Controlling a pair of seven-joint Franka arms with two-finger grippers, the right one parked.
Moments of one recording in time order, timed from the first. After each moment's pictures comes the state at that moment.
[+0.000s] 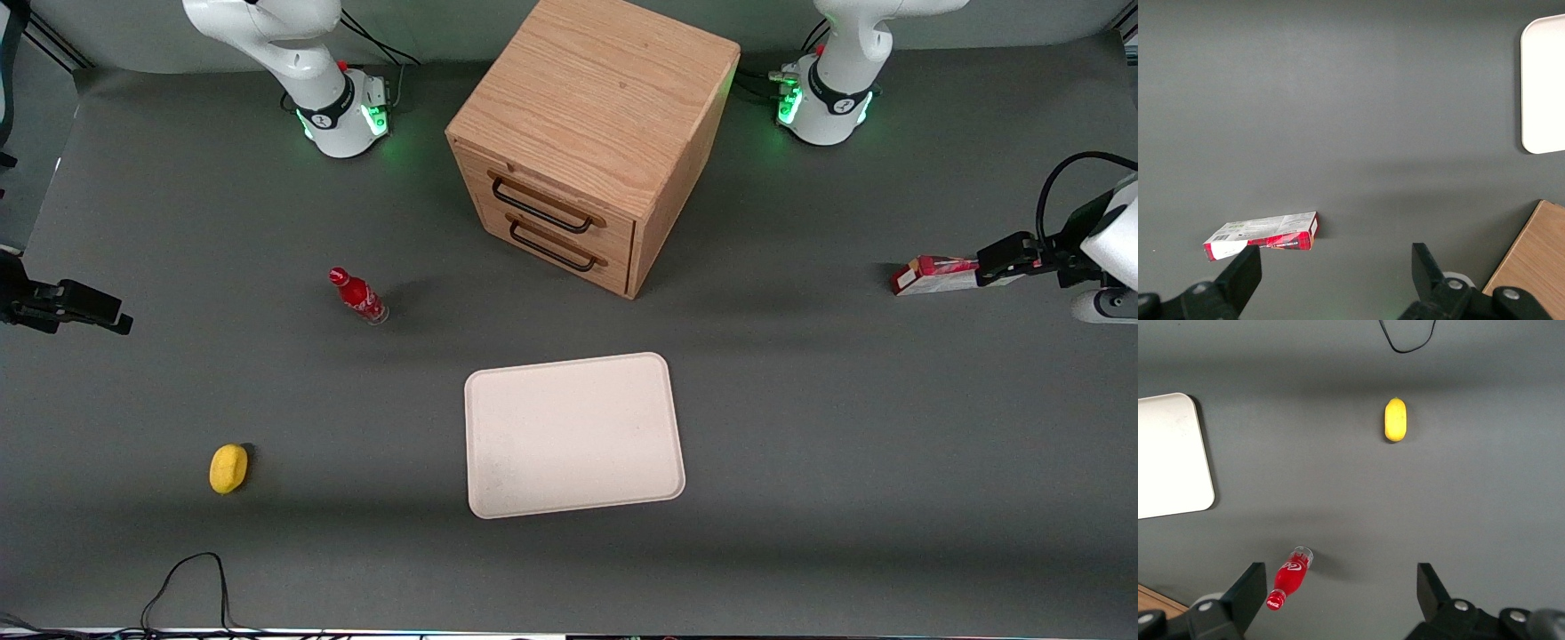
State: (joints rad) arm -0.01 0.09 0.01 -1.55 0.01 1.57 0.03
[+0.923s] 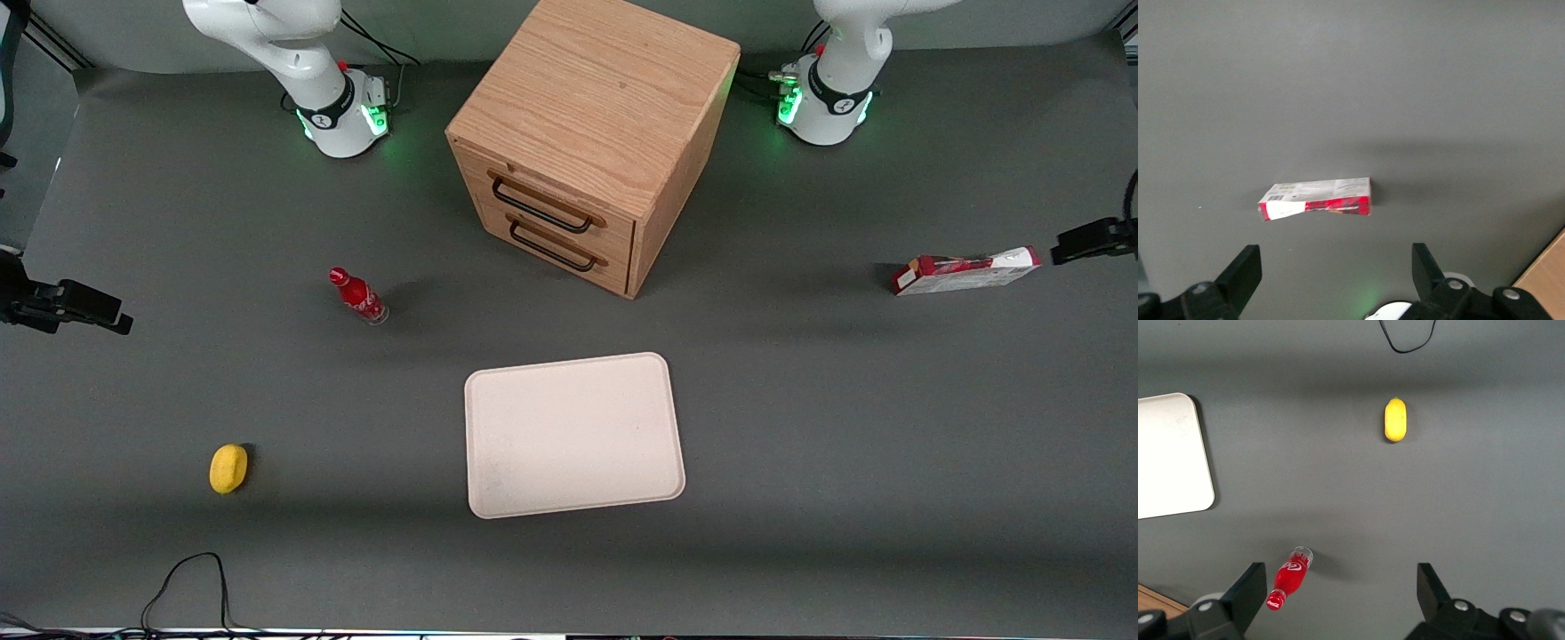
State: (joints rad) arm 0.18 0.07 0.02 -1.59 0.07 1.50 0.19
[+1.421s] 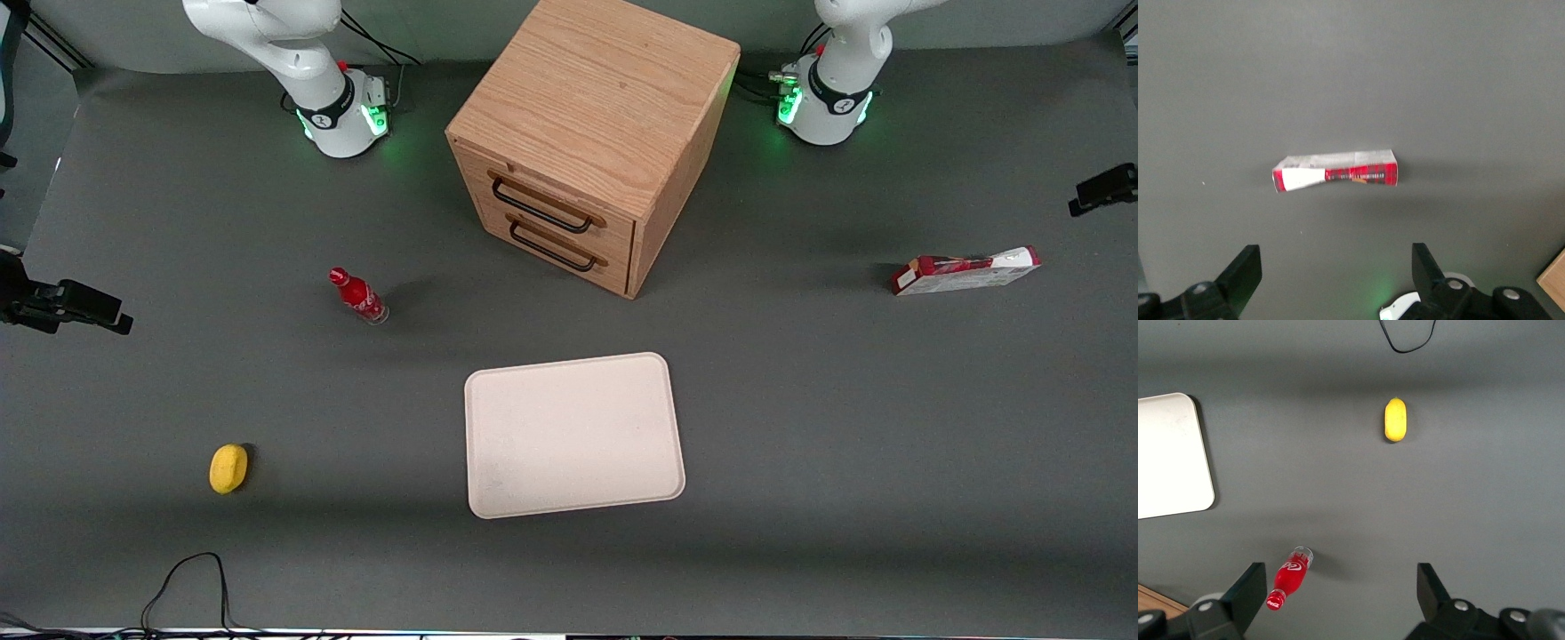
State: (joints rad) arm 0.28 -0.20 0.04 -1.97 0.07 1.65 0.27
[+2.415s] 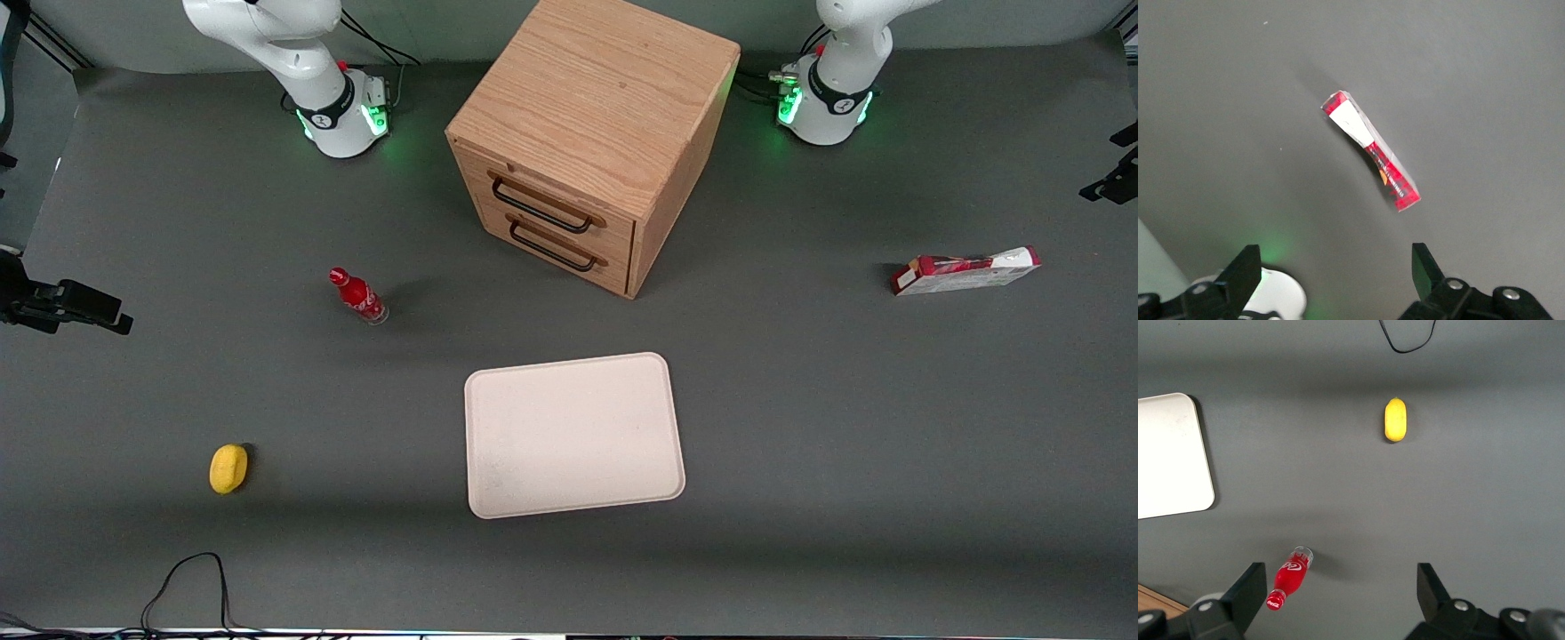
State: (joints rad) arm 0.37 -0.29 0.05 -2.11 0.07 1.69 -0.71
